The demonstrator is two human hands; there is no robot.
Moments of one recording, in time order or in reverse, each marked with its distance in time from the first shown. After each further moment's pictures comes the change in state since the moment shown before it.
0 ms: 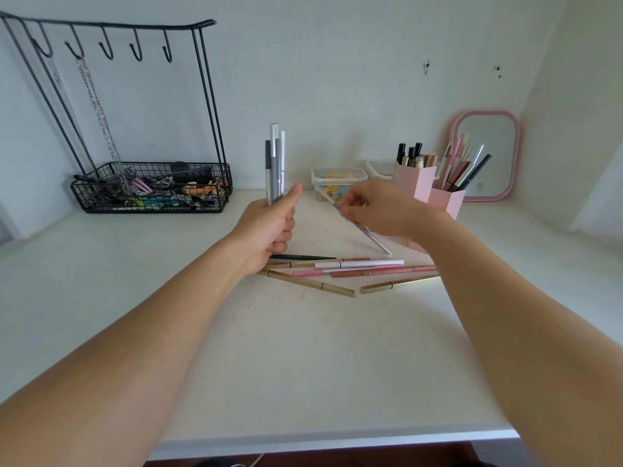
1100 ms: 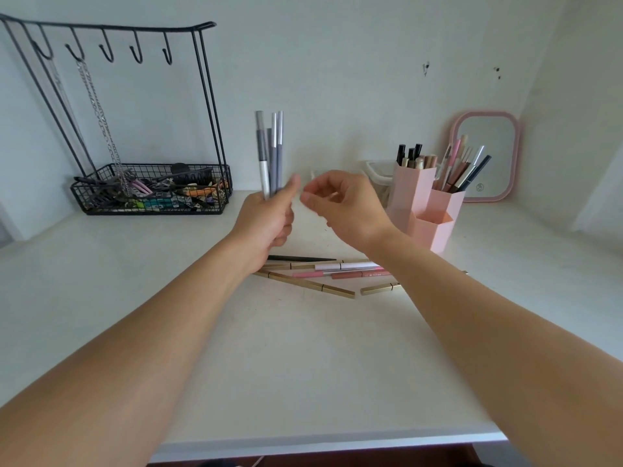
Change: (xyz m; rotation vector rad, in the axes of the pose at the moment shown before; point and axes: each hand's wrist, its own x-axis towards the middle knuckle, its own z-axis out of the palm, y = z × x) left_hand -0.001 0.005 0.003 0.000 0.066 0.117; right_hand 0.002 -0.029 0.044 0.500 0.315 -0.118
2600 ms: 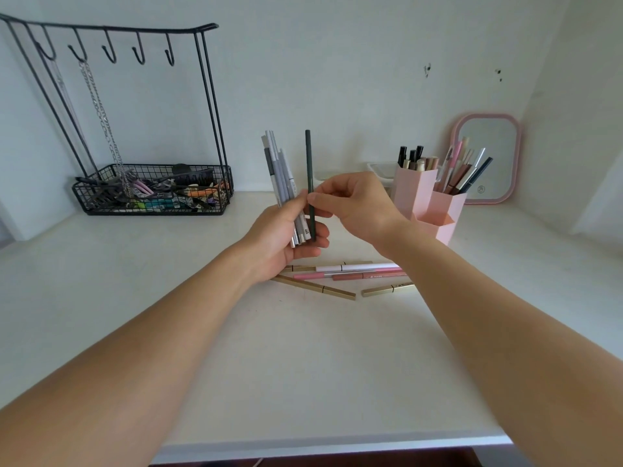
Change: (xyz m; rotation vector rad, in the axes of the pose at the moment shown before) left_hand -0.014 0.000 0.012 -0.107 -0.186 -0.119; right_hand -0.004 -0.018 -0.017 0.086 -0.092 0.127
